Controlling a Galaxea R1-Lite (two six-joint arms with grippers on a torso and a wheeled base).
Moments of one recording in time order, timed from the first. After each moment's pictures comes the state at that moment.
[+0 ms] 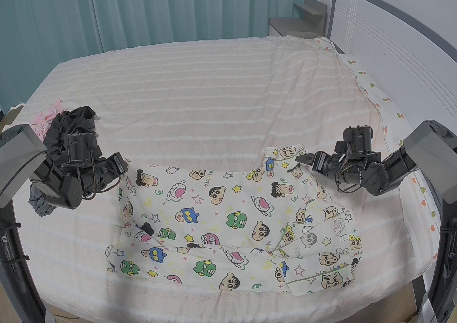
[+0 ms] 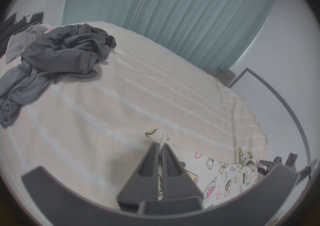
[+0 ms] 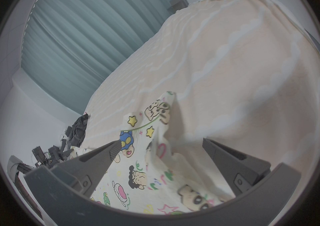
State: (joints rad) left arm 0.02 2.15 -0.96 -0.77 -0.15 -0.50; right arm 0.21 2.28 -1.21 -0.59 0.20 0.54
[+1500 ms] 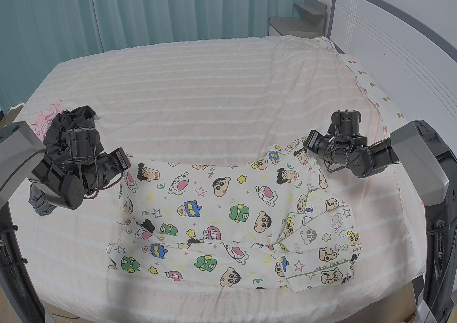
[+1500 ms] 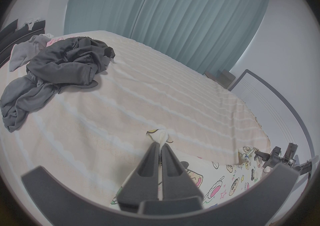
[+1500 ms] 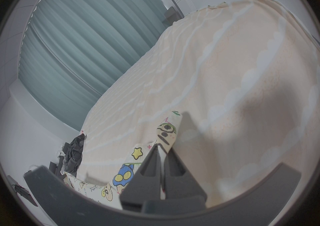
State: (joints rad) left arm -0.03 2.10 -0.94 -0.78 -0.05 -0.49; right arm 0.22 2.43 -1.58 -0.48 0.09 0.62
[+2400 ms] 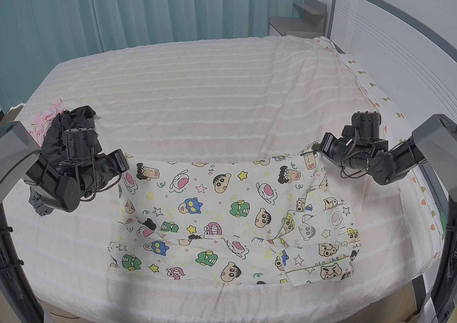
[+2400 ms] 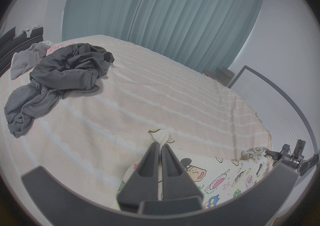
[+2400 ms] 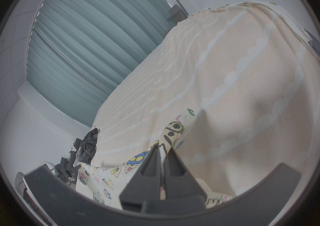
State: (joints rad) left arm -0.04 2.05 -0.90 -0.78 -0.03 -0.44; right arm 0.19 2.24 -1.27 -0.60 0.22 0.63
